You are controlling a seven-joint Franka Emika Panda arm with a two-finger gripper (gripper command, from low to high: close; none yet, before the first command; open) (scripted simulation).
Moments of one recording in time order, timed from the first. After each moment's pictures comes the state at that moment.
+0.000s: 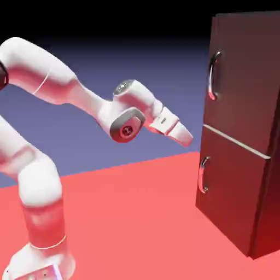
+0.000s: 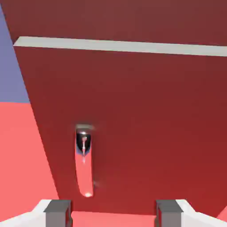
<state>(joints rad) -0.06 -0.62 0.05 -2.79 0.12 3.00 0.85</state>
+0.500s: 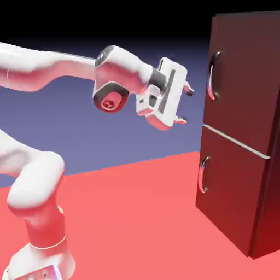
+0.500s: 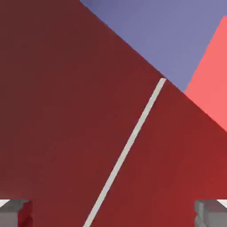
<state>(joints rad) -0.47 -0.89 0.34 -2.67 0.77 2.82 1.44</state>
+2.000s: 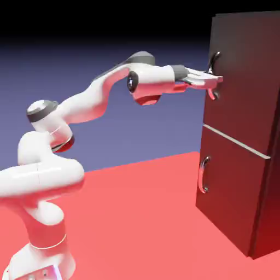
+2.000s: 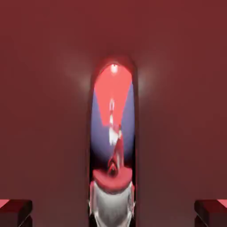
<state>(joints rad) -1.56 -1.52 1.08 -2.26 2.41 2.36 2.84</state>
